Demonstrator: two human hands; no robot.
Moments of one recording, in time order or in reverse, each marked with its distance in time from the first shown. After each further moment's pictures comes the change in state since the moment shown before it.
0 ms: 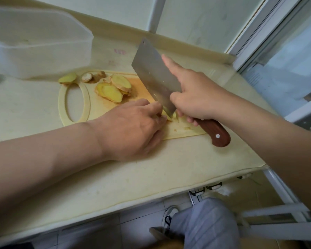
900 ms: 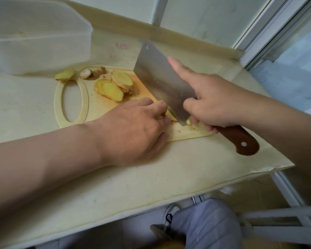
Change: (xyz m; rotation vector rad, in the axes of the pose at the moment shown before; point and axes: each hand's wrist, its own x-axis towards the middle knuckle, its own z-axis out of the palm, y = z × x) left_hand 0.001 -0.003 0.002 -0.002 -0.027 -0.016; right_hand -0.007 0.006 -0.012 -0.129 -0.126 -0.016
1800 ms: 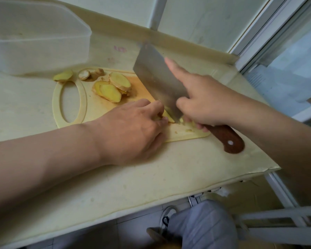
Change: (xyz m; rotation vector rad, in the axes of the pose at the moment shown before) left_hand 0.000 0.001 0.001 0.002 0.048 -0.003; right_hand 0.004 -0.004 0.003 -0.011 0.056 0.004
